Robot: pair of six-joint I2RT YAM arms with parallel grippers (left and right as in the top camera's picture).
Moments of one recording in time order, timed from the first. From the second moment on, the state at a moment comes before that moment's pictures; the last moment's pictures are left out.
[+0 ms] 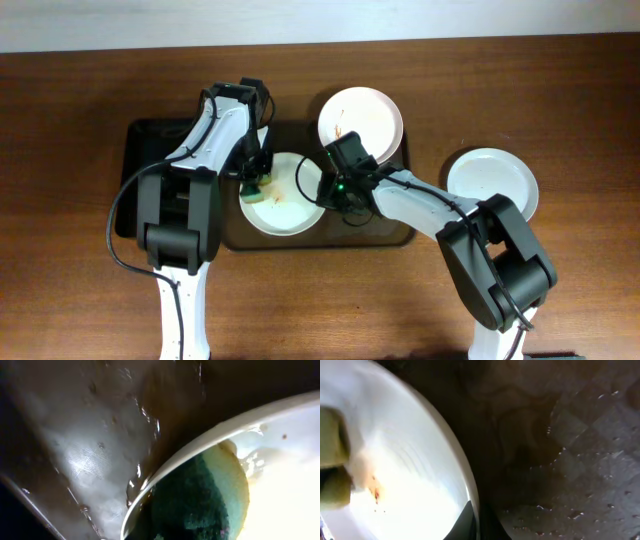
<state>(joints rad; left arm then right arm) -0.22 2.32 1.86 -1.29 -0.01 -0.12 0.54 1.97 1.17 -0.33 -0.21 0.79</state>
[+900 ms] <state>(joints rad) -0.21 2.02 2.05 -1.33 -0.20 -0.24 0.53 1.95 1.21 -0.51 -0.18 0.71</state>
